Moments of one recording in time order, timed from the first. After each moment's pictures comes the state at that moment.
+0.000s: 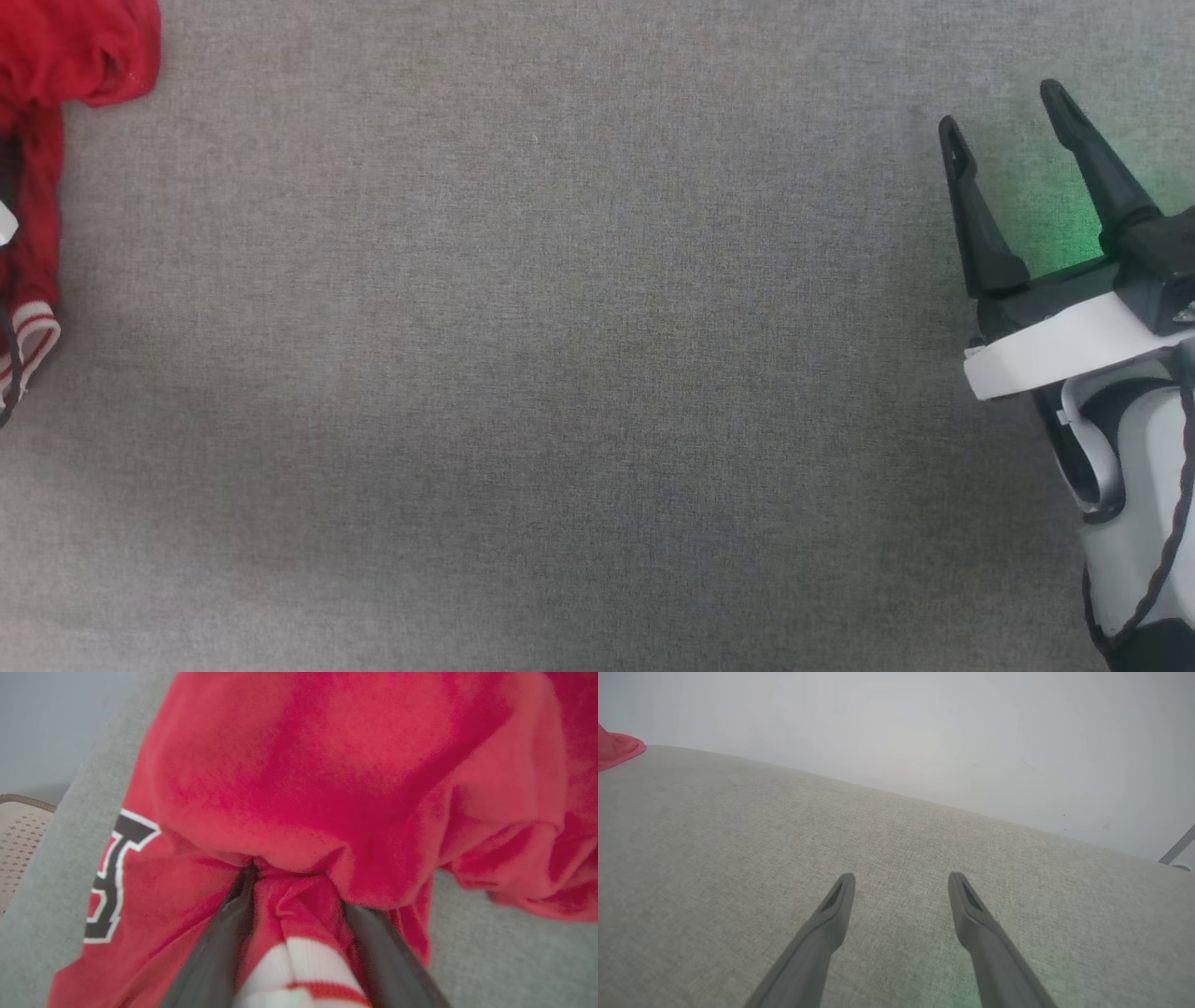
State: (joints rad) left arm -1.09 0.53 0.00 1.16 -0.57 -0.11 0.35; right arm -0.44 -0.24 0.08 -0.03 0.10 0.13 -0.06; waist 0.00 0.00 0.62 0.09
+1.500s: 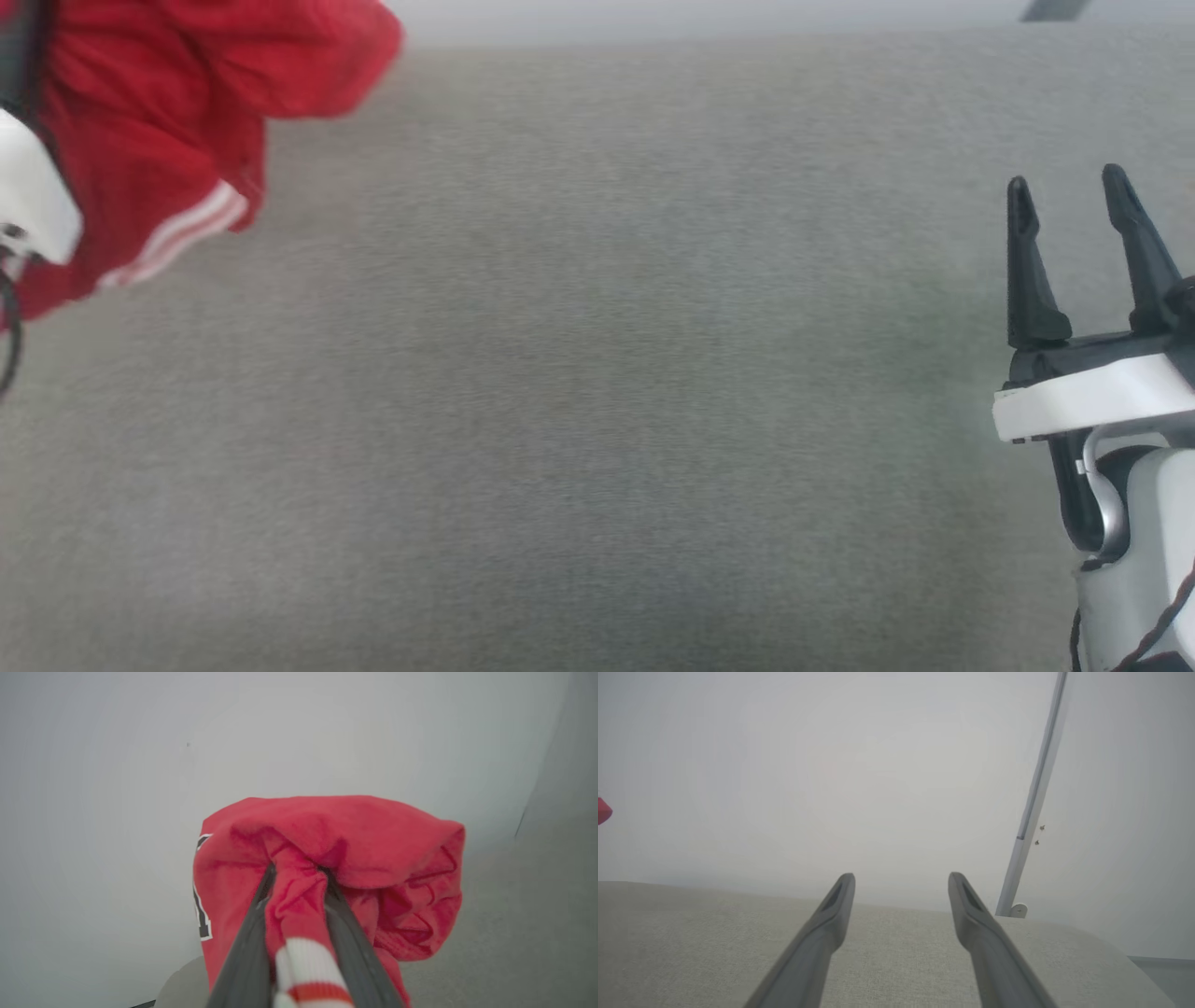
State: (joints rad) left arm -0.75 0.77 -0.19 -0.05 -0.63 0.05 0.40; right arm -0.34 -0.15 -0.08 0.07 0.13 0.13 -0.19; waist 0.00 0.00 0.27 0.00
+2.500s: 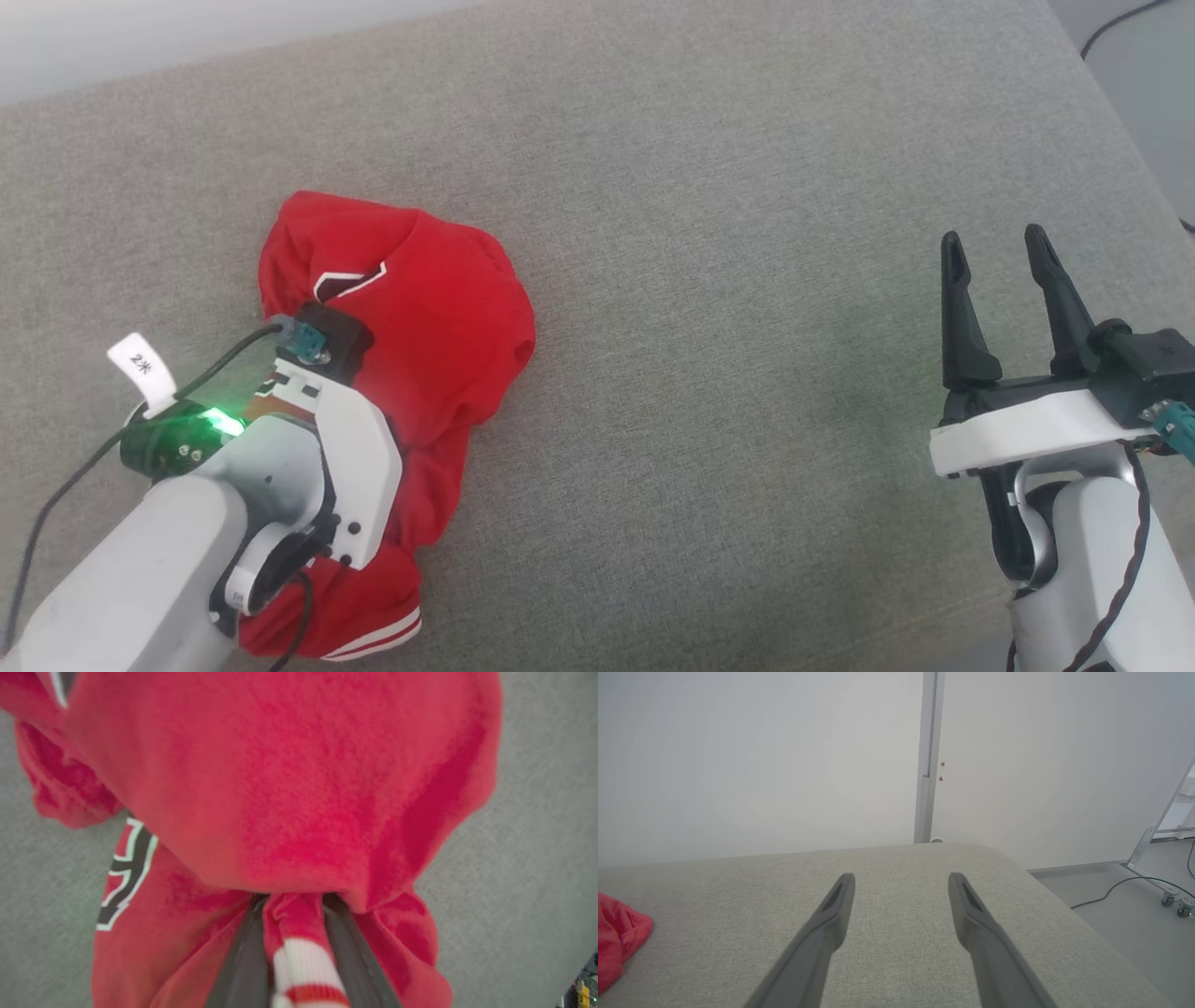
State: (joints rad) left arm -0.46 0.63 -0.56 -0.01 -0.66 0.11 0.73; right arm -0.32 -0.06 -0.08 0.19 0.14 0.13 -0.26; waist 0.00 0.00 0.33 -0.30
